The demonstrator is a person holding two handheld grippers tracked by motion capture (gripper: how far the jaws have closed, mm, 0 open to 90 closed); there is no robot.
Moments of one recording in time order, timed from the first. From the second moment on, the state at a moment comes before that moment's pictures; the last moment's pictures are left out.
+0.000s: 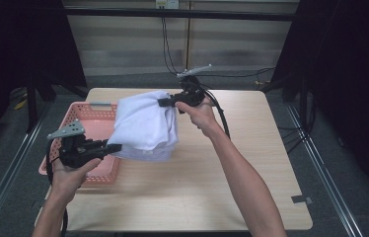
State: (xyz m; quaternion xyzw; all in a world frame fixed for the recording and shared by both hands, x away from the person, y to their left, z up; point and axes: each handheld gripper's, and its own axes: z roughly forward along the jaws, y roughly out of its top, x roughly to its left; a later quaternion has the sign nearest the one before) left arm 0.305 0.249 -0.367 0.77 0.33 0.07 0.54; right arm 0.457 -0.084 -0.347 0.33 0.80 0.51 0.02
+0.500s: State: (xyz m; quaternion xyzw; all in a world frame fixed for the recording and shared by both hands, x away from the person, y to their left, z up) left arm 0.302 0.318 -0.360 0.74 0.39 0.10 0.53; right arm 0.476 -0.010 -0.338 0.31 0.80 0.51 0.00
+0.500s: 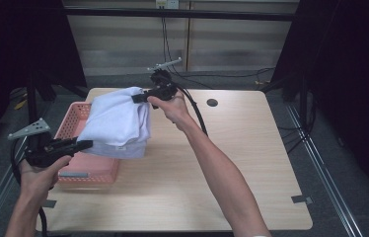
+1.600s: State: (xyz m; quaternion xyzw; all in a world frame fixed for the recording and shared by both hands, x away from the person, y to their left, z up) left arm 0.304 0.408 -0.406 0.73 0.49 0.12 0.45; right arm 0.483 0.108 -0.399 0.34 0.82 0.46 0.00
